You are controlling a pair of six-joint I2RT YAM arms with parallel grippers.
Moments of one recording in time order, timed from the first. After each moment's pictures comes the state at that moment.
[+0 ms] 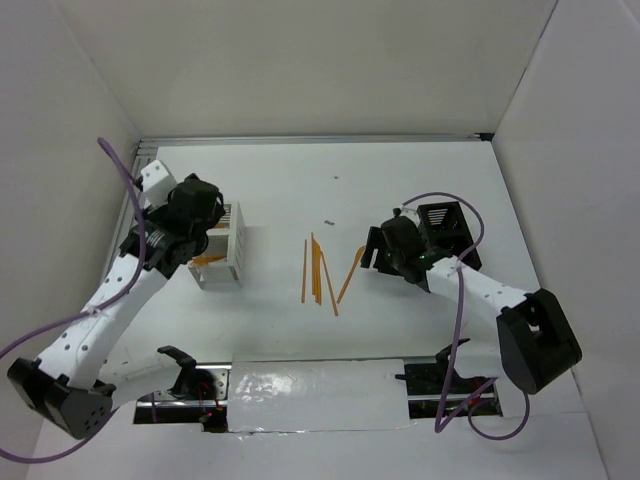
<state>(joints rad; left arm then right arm) -0.44 1.12 1.23 -0.99 -0.82 -1.01 0.49 1.27 0.67 -0.22 0.16 0.64</state>
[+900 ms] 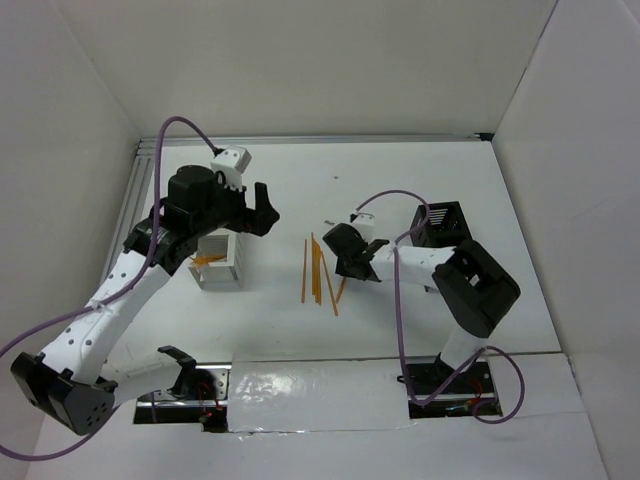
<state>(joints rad) -0.44 1.12 1.21 -0.54 0.12 -0.21 0.76 1.69 0.89 -0.23 0.40 0.82</state>
